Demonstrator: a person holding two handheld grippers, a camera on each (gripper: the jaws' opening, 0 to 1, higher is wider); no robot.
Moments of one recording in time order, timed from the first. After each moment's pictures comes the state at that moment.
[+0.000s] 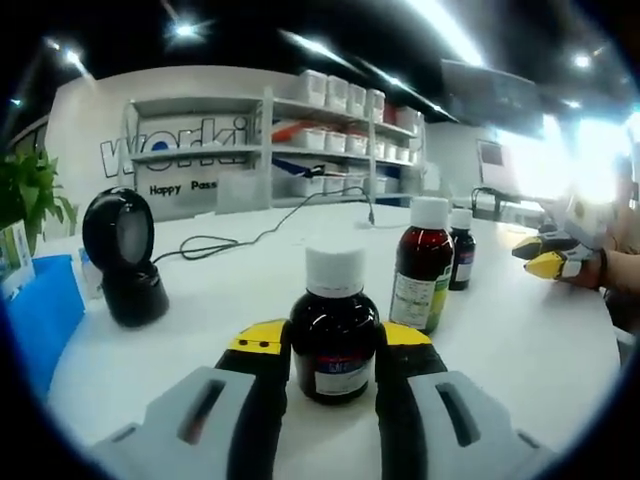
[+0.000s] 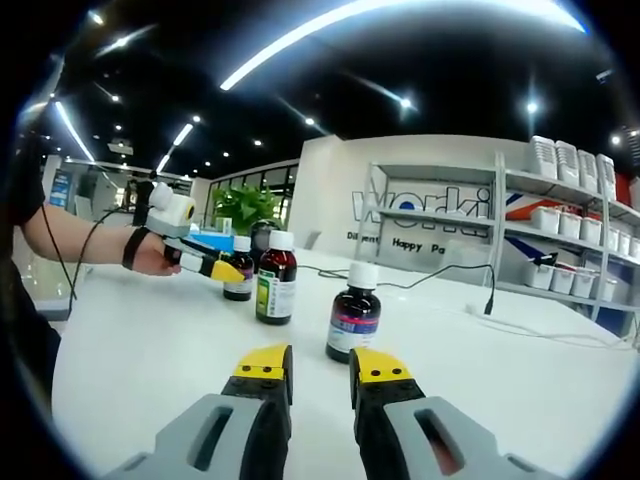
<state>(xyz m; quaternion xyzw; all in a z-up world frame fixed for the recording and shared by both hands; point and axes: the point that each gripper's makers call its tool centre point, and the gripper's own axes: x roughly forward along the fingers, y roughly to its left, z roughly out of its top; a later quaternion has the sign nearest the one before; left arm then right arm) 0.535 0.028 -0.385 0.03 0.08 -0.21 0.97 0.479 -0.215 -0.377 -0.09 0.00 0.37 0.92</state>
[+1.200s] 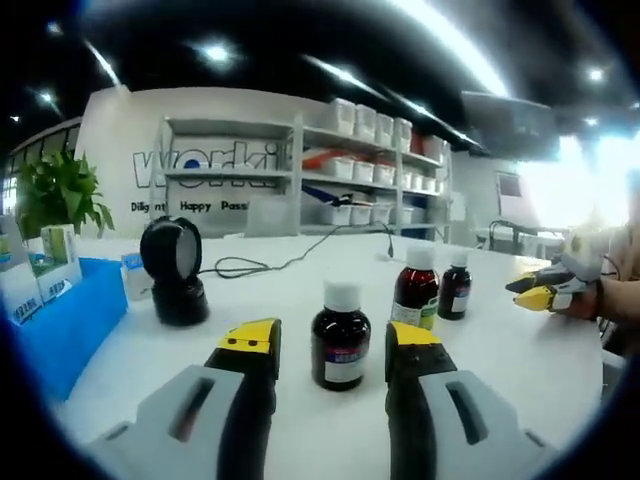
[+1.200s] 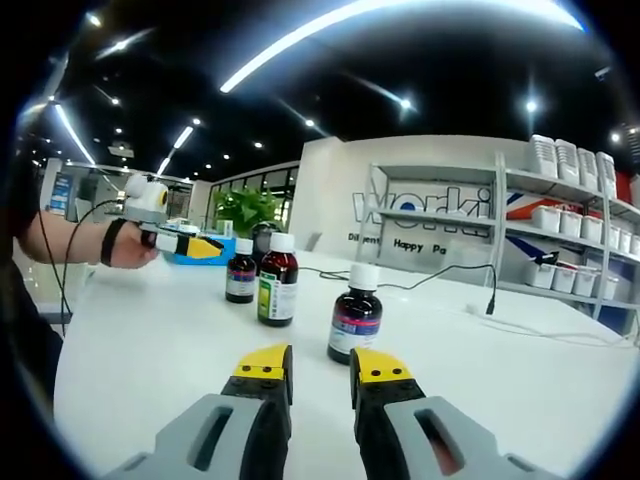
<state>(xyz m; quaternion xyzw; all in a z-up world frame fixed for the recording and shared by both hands) 0.486 0.063 -0.340 -0.01 0.01 -0.14 0.99 0.479 -0.215 -0.376 -0.09 -0.01 0.38 0.92</state>
